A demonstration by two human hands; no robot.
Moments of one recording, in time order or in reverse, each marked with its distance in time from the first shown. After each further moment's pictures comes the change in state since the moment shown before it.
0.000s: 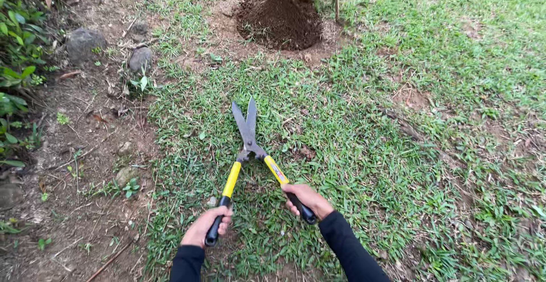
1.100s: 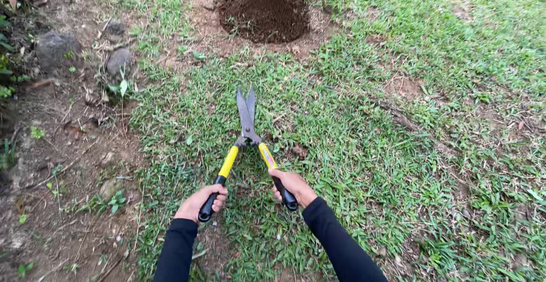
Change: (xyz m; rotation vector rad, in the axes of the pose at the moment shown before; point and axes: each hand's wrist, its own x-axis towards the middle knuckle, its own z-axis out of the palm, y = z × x) left_hand 0.056 0.079 0.020 0.031 -0.079 -0.080; right_hand 0.057 -0.026 0.001 0.147 0.094 -0.044
